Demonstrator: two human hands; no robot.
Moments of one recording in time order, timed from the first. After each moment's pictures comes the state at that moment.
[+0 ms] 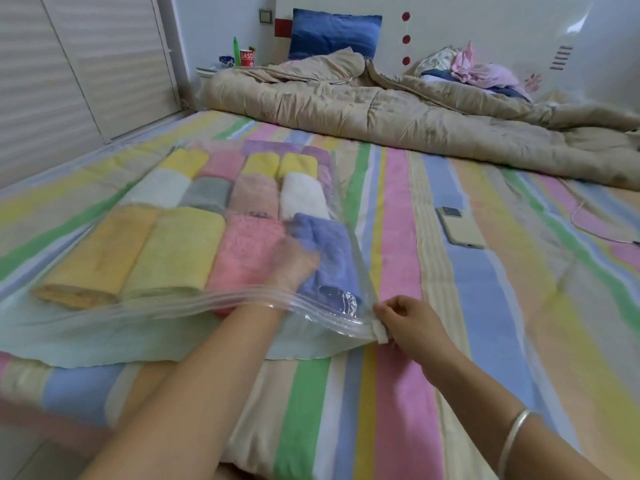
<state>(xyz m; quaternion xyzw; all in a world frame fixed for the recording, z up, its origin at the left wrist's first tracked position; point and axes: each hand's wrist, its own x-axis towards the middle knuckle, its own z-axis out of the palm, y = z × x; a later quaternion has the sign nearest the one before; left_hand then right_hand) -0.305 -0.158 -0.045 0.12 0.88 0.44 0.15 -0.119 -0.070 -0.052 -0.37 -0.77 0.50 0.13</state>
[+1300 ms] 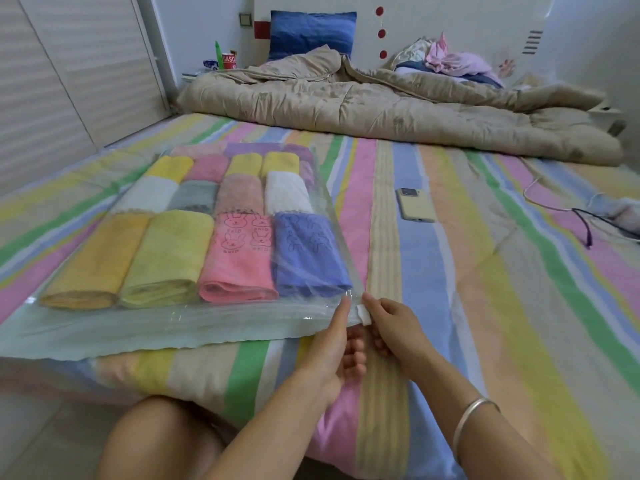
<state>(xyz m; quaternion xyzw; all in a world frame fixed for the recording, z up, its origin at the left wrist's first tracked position) -0.071 -0.162 -0.058 -0.06 0.59 0.66 0.46 -0.028 -0.054 -0.067 -0.36 -0.69 0.61 0.12</state>
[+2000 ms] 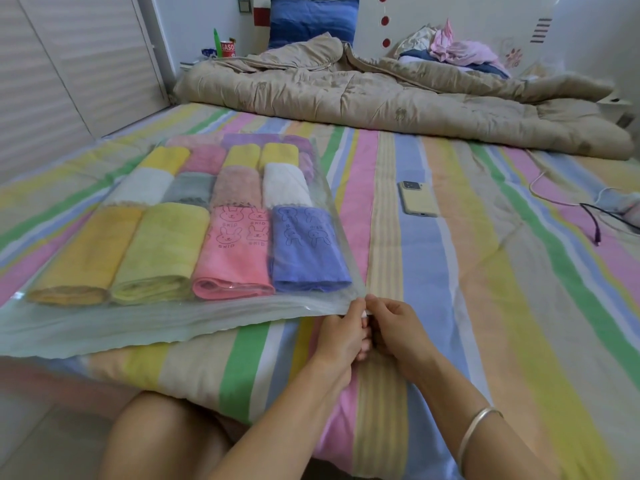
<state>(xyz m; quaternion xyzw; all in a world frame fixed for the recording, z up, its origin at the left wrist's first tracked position) -0.074 -0.135 -0.066 0.02 0.63 0.68 0.37 -0.026 -0.057 -0.068 -0.30 -0.63 0.70 0.11</state>
